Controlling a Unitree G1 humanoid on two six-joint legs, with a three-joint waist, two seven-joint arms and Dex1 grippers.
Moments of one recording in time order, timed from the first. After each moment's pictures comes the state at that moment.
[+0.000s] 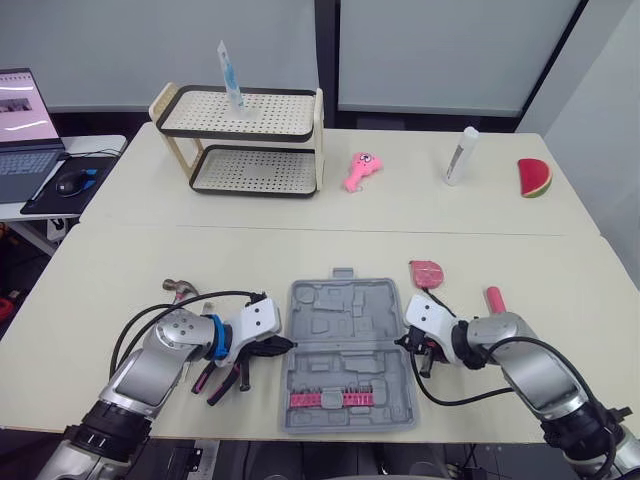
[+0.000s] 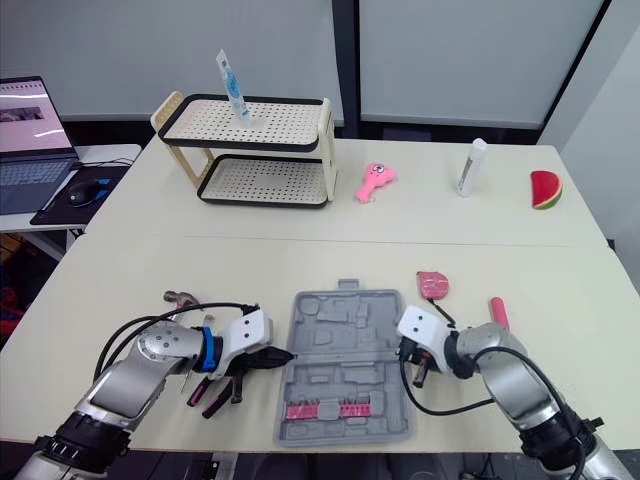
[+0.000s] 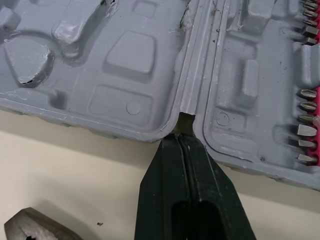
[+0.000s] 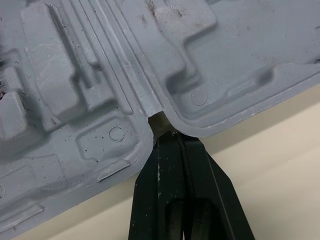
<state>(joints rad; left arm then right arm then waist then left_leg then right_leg) -0.16 0.74 -0.23 -0.09 -0.07 0.33 -1.15 -0.21 -0.63 0.37 -0.38 -0.05 0.86 0.93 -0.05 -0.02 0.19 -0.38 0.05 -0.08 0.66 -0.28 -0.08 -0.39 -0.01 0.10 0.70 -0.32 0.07</state>
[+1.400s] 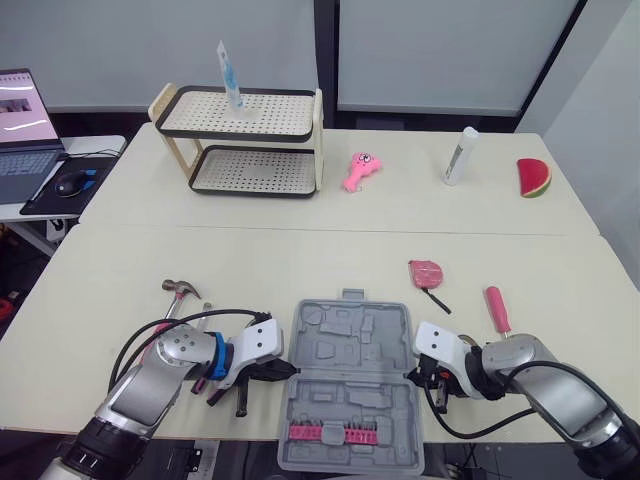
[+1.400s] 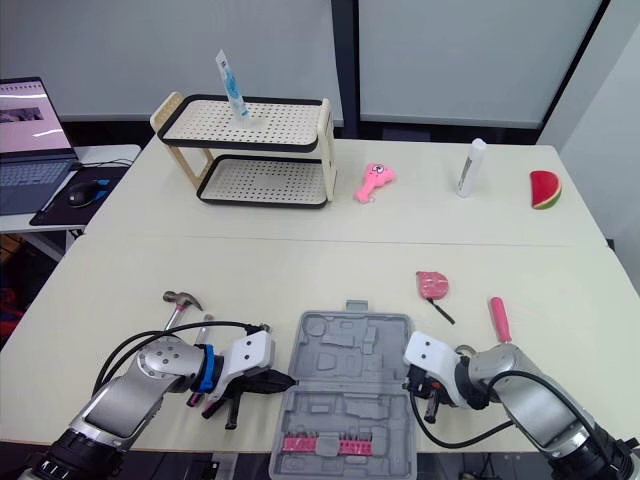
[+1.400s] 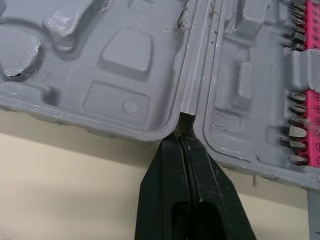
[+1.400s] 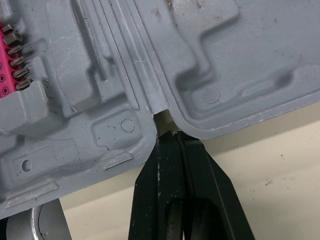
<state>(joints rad) -0.09 0.76 -0.25 -0.16 -0.09 0.34 -1.21 -0.13 -0.78 0.41 -0.52 0.13 0.97 0.90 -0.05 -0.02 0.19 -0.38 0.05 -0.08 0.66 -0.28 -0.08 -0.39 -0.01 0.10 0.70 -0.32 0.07</state>
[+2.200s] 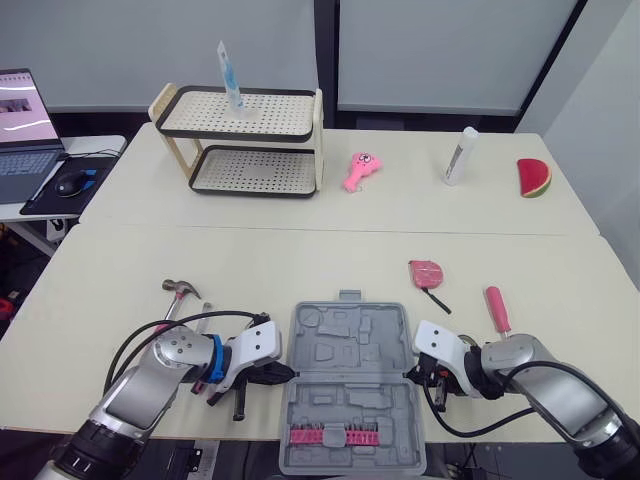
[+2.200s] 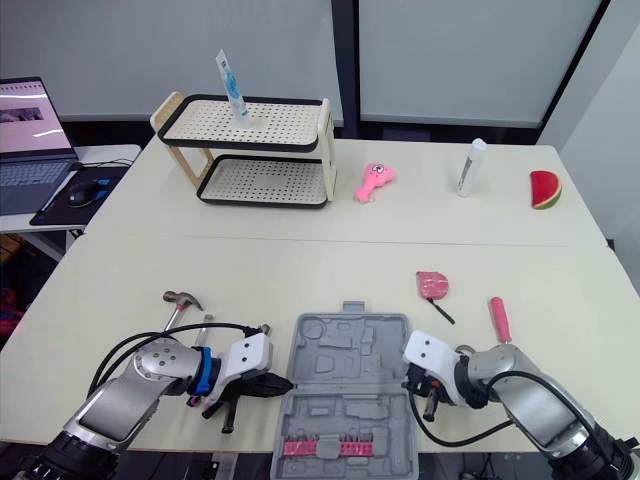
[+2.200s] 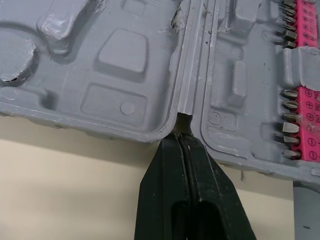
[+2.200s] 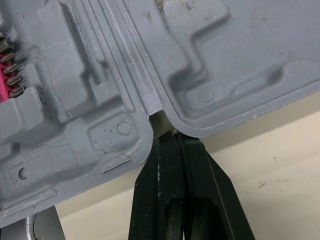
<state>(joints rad) -0.07 0.79 -0.25 -0.19 -0.11 0.36 -1.21 -0.13 -0.79 0.41 -0.52 0.15 0.97 0.87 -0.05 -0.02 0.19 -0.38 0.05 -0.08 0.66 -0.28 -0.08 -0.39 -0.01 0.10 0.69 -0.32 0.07</state>
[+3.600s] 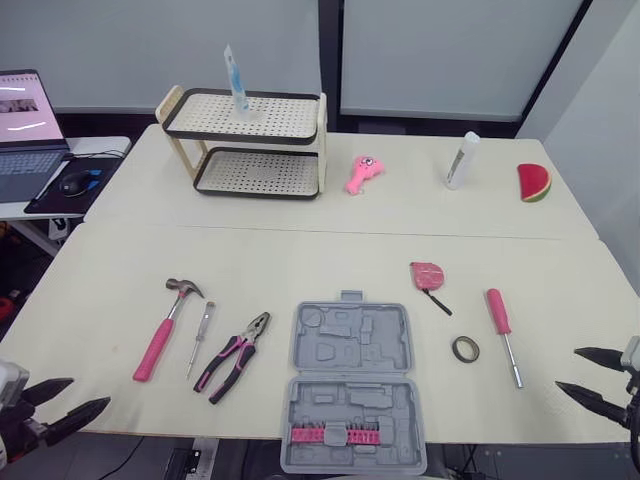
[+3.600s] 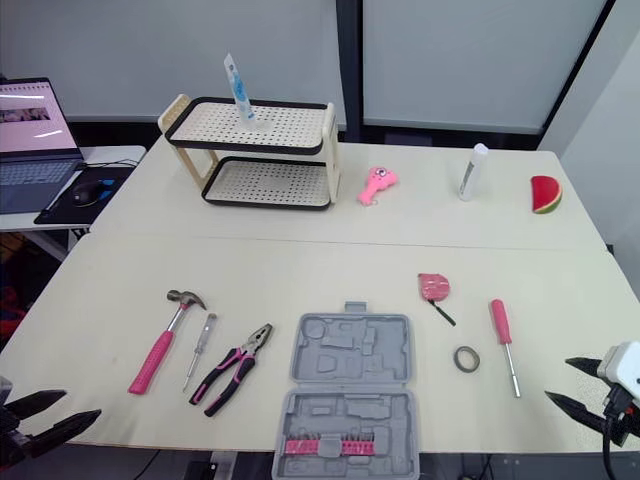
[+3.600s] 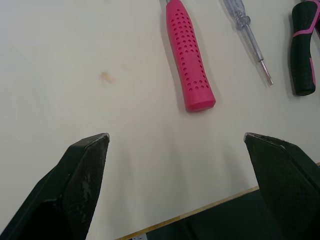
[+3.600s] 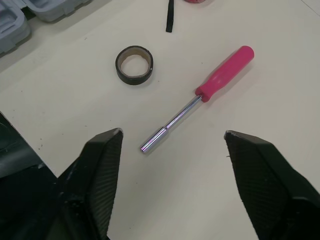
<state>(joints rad) 0.47 0.88 0.67 0.32 -0.41 0.18 -1.19 0.63 -0.82 -0.69 -0.36 0.30 0.27 1.14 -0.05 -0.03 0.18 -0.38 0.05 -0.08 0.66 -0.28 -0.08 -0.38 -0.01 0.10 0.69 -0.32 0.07</state>
